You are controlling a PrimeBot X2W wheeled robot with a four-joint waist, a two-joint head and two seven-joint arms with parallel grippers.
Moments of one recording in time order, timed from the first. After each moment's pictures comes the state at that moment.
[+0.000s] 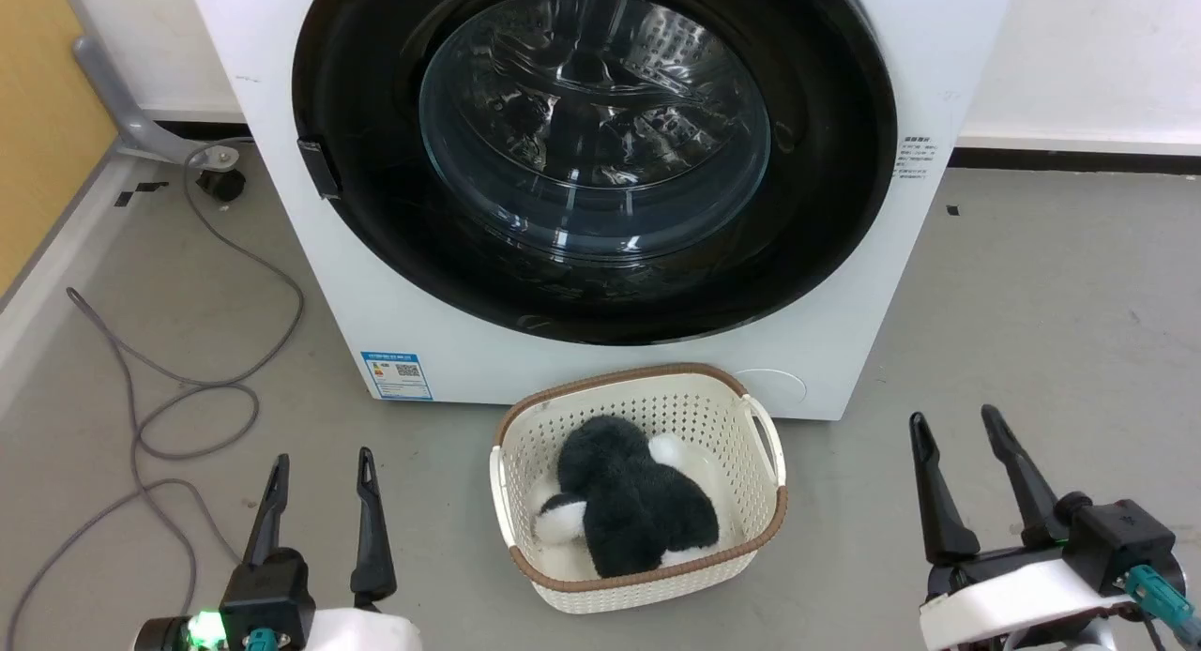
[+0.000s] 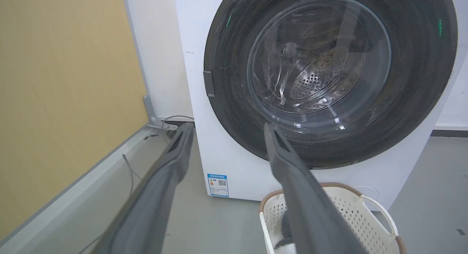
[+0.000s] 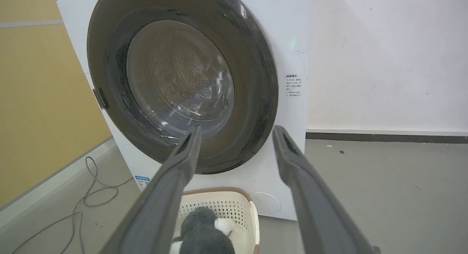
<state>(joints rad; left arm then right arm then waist) 0.05 0.05 -0.02 0.03 -0.02 0.14 -0.26 -0.05 -0.06 0.00 0.14 0.16 0.13 -0.26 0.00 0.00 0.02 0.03</state>
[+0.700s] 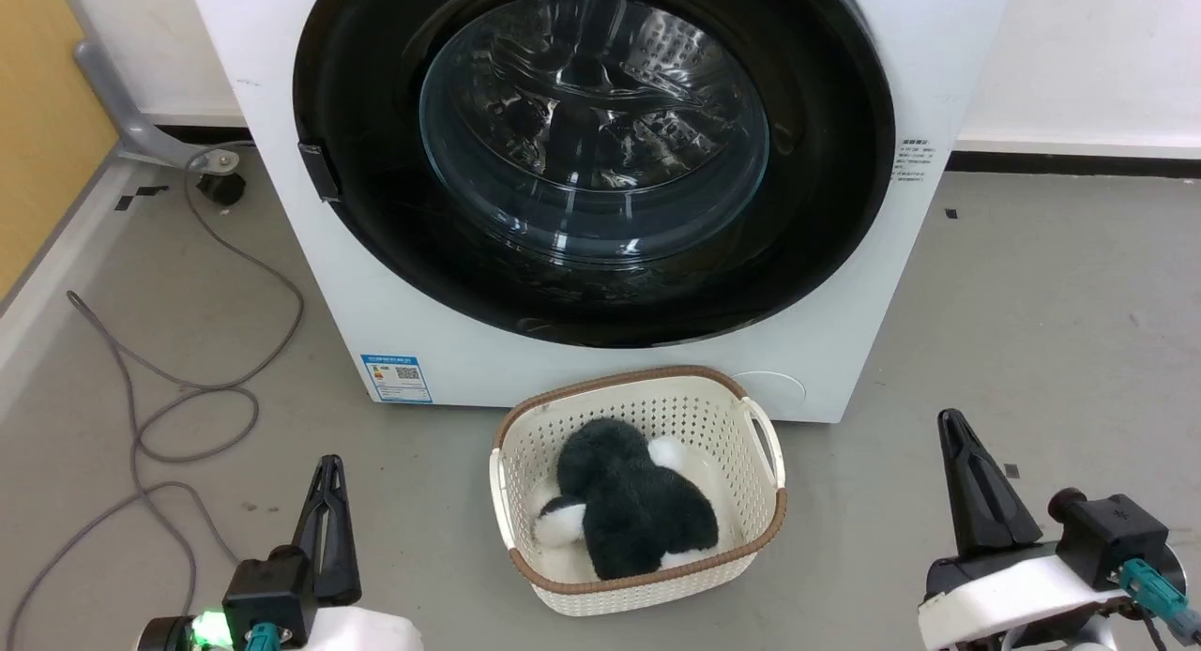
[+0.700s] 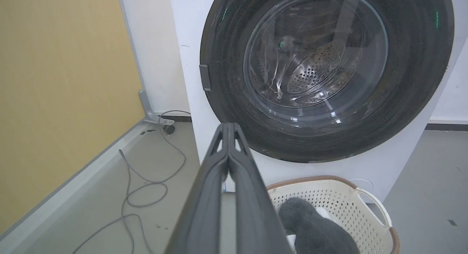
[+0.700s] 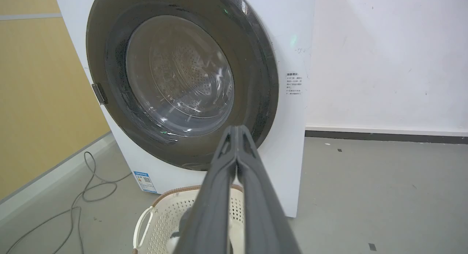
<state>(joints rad) 0.06 0.05 -0.02 0.03 -0.02 0.12 -0.23 -0.05 -0.06 0.00 0.13 0.15 0.13 -0.23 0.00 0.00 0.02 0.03</state>
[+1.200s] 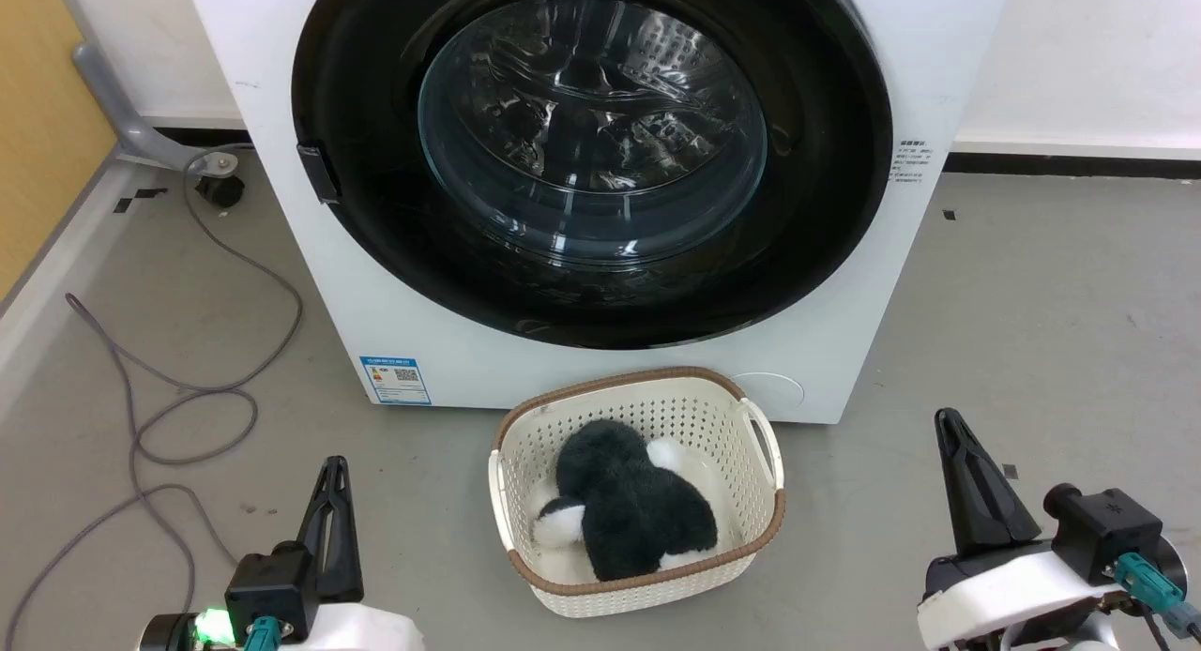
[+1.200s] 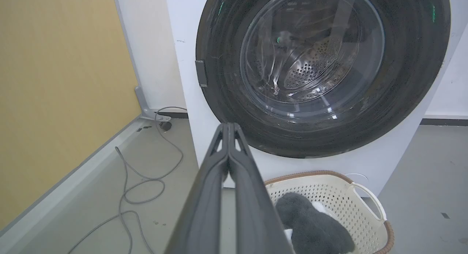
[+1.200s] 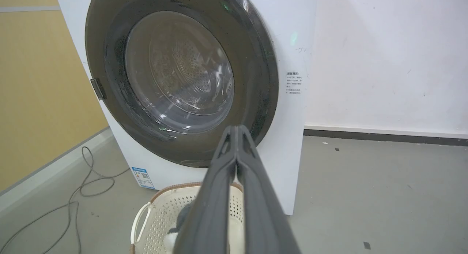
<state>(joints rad) 0.06 0.05 -0.02 0.03 -0.02 0.11 -0.20 -0.05 -0.06 0.00 0.11 0.13 0.13 -0.20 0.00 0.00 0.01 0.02</state>
